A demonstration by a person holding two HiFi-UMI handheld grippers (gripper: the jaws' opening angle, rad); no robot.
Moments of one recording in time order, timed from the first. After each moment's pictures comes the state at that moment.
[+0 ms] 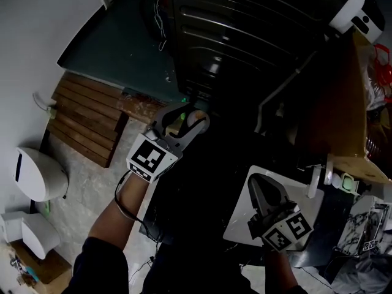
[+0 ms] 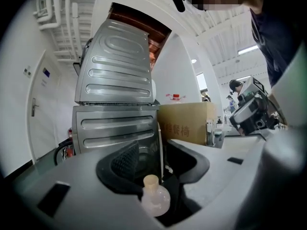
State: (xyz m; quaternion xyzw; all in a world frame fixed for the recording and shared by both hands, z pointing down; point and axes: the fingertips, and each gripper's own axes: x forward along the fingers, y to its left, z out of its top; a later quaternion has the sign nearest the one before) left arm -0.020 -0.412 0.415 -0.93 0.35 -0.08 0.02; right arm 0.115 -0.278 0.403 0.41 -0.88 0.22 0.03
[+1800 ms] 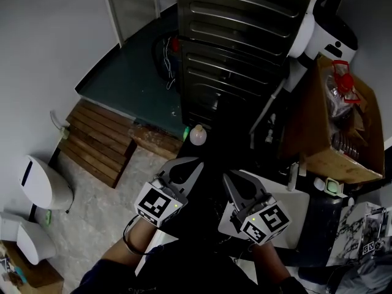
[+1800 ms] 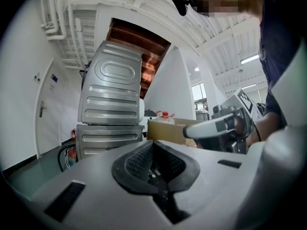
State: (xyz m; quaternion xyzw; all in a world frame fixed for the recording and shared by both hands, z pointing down) left arm 0.010 -0.232 0.301 -0.92 0.38 -0.03 0.00; right arm 0.065 -0.204 0.282 0.34 -0.93 0.10 0.00
